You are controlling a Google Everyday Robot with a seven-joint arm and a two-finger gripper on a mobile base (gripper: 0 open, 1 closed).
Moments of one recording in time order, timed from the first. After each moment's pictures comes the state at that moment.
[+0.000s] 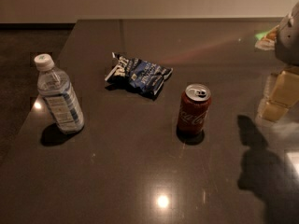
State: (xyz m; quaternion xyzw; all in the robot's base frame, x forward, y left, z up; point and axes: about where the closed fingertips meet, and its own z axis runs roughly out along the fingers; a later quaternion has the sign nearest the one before) arm 0.438 -0.217 0.977 -0.60 0.78 -0.03 0.16
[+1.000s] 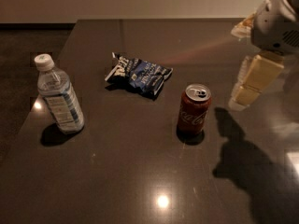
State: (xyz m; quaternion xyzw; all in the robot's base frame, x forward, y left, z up) arm 0.465 -0.170 0.990 -0.62 0.75 0.00 0.22
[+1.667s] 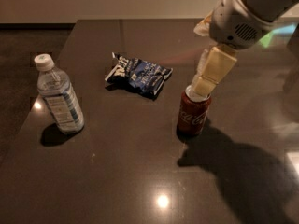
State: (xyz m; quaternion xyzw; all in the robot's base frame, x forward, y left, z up) arm 0.489 -0.099 0.985 -0.64 0.73 0.07 0.24
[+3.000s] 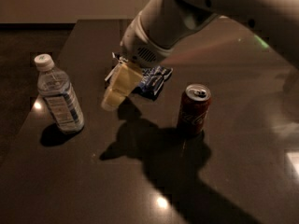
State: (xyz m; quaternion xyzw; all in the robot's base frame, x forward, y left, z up) arm 0.500 0.068 0.952 -0.64 0.69 0.16 0.30
